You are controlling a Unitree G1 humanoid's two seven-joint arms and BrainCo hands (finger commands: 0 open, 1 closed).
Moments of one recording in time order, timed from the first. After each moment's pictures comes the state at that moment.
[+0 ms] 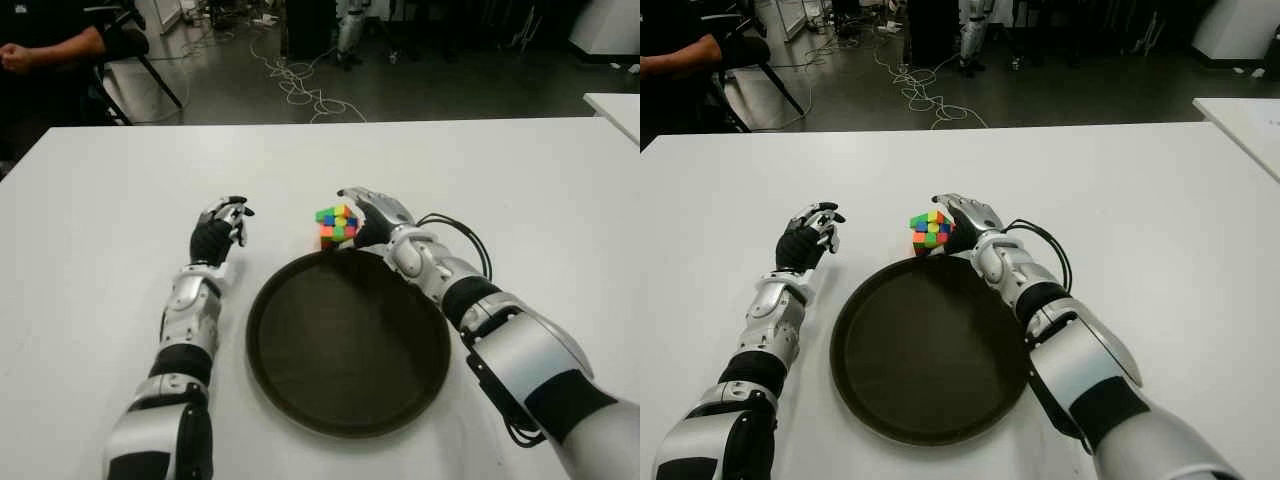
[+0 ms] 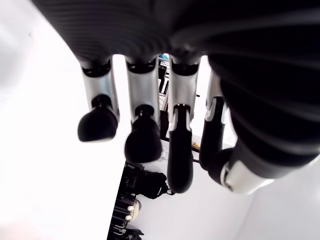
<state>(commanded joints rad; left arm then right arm) -0.54 0.00 0.27 0.93 -0.26 -0.29 -0.23 -0.94 -0.02 0.49 1.36 -0.66 -0.28 -0.27</state>
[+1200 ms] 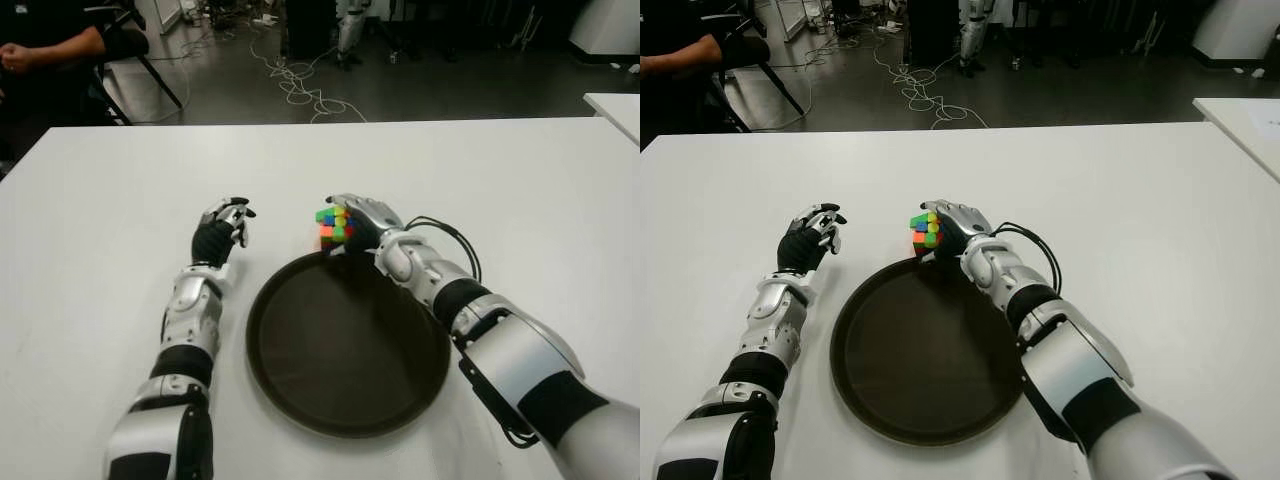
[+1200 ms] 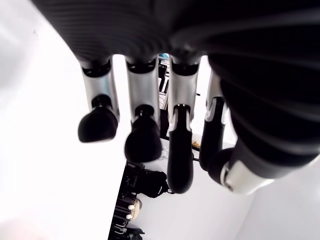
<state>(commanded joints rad) -0.53 0.00 0.25 0.92 -0.25 -0.30 -0.23 -0.93 0.02 0.53 1.36 -0.68 -0.27 -0.27</state>
